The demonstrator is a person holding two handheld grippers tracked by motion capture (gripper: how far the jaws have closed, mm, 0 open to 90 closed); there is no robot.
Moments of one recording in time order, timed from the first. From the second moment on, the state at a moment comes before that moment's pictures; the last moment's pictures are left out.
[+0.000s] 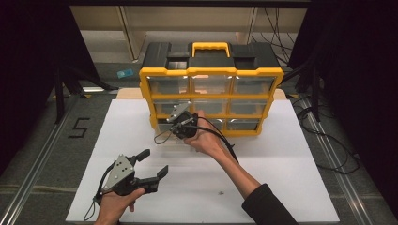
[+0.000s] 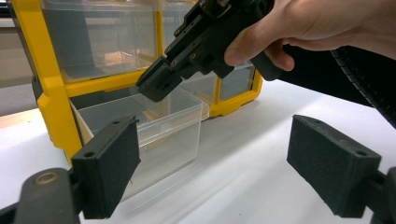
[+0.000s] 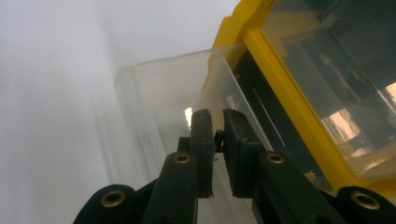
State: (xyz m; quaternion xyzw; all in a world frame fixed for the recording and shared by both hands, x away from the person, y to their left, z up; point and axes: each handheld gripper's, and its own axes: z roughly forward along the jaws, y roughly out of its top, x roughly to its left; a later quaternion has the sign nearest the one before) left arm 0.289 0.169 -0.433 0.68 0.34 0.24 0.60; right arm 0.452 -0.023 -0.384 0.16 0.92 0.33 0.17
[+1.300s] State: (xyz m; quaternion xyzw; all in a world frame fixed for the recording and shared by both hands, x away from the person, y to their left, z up) left arm 0.289 0.168 -0.433 0.69 0.35 0.24 0.60; right arm 0.378 -0.093 -0.353 0.14 0.89 0.38 0.18
